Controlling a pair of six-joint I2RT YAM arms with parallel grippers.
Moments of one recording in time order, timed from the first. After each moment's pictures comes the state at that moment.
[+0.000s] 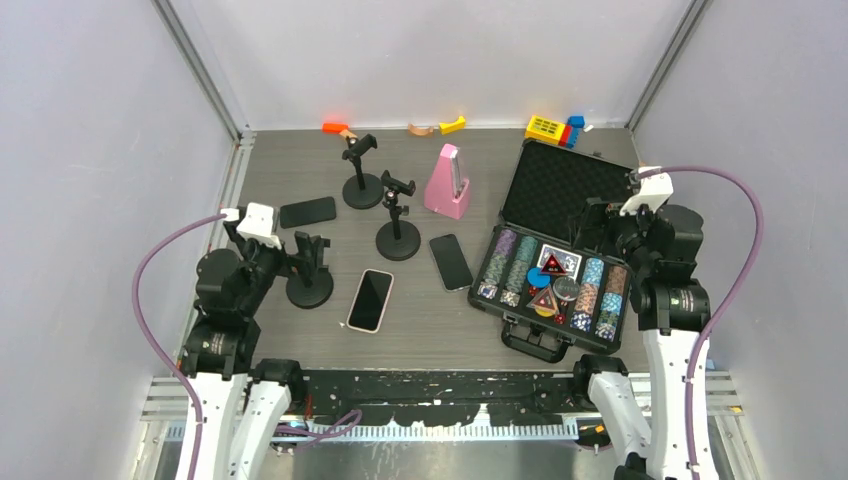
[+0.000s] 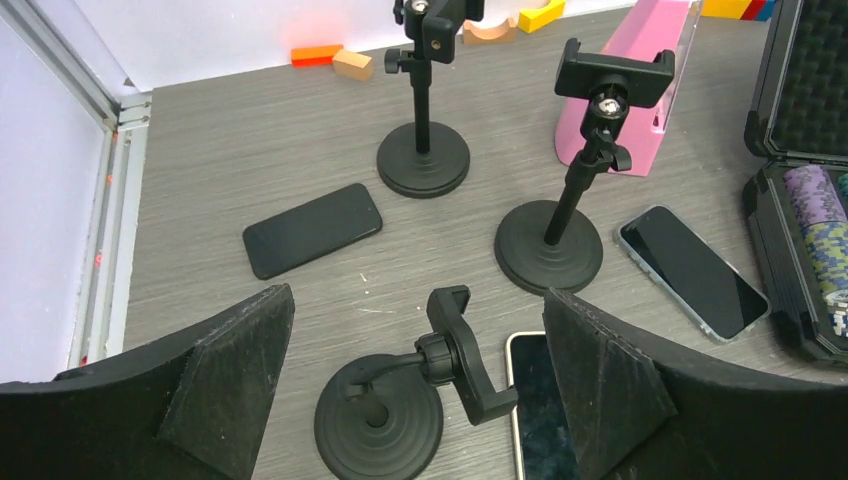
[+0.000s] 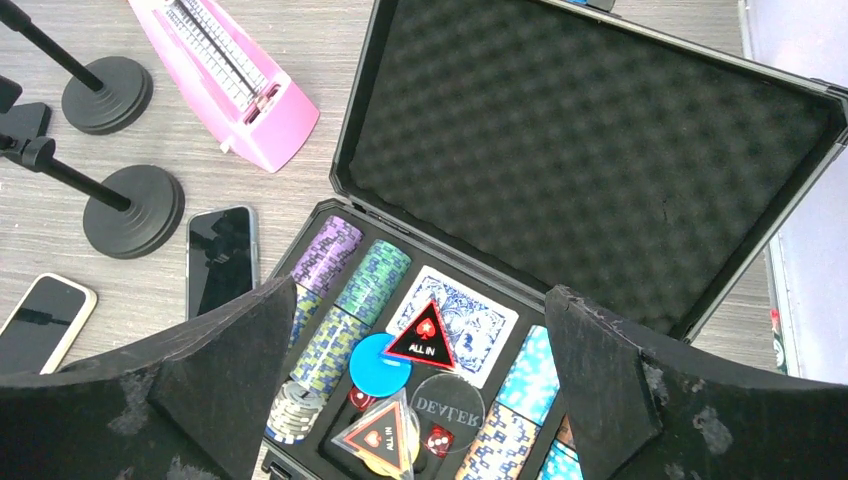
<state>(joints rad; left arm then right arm) -0.07 0.48 0.77 -0.43 0.17 0.04 -0.13 0.70 0.96 -0.60 -0.26 0.01</state>
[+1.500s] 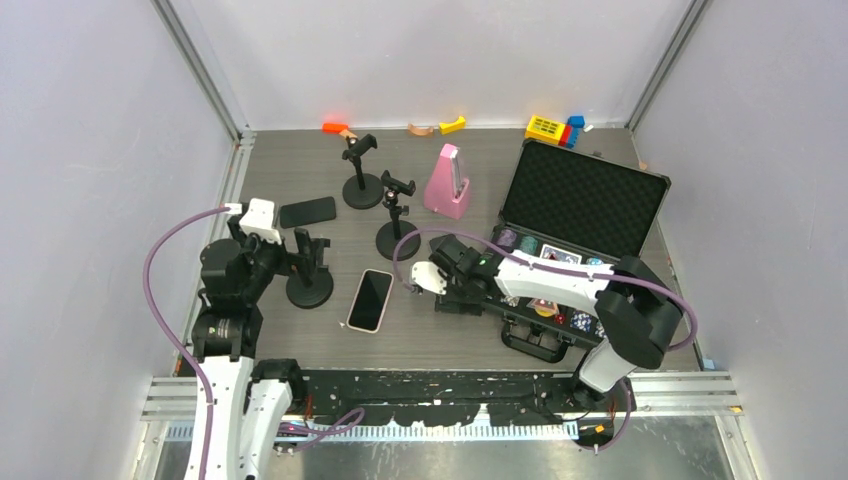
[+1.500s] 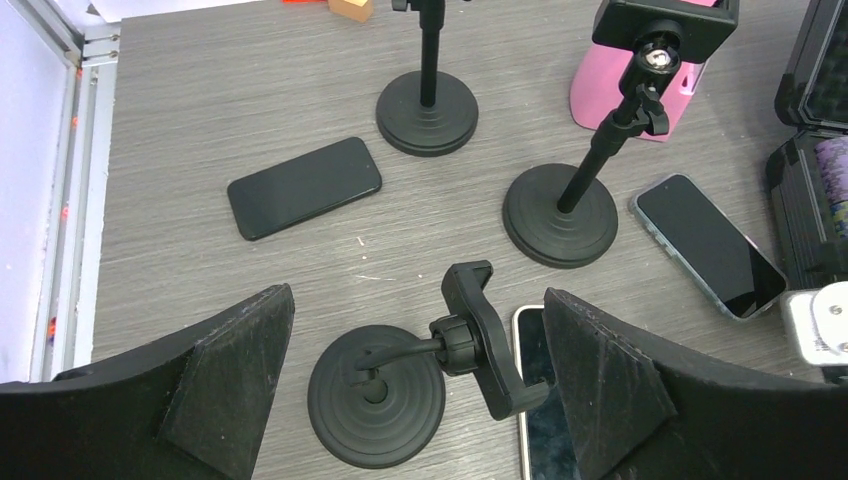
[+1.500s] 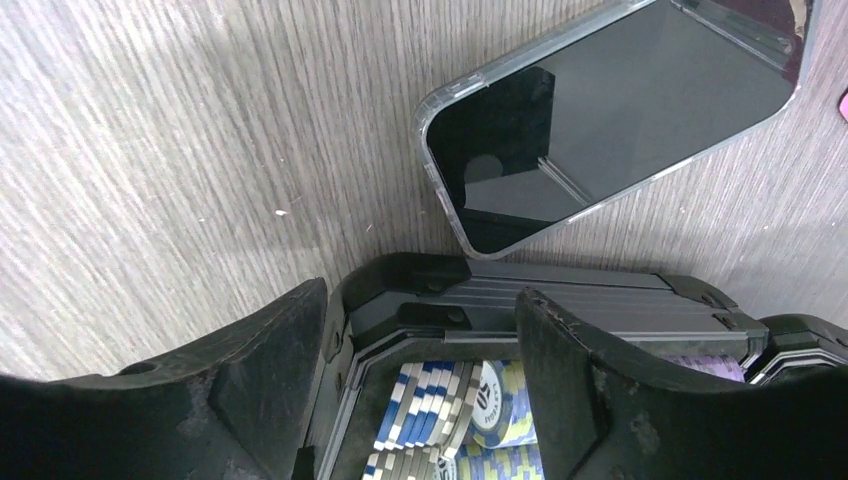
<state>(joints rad) 0.04 0.55 0.72 -0.43 0.27 0.04 0.93 1.58 0.99 -0.58 0.12 -0.59</state>
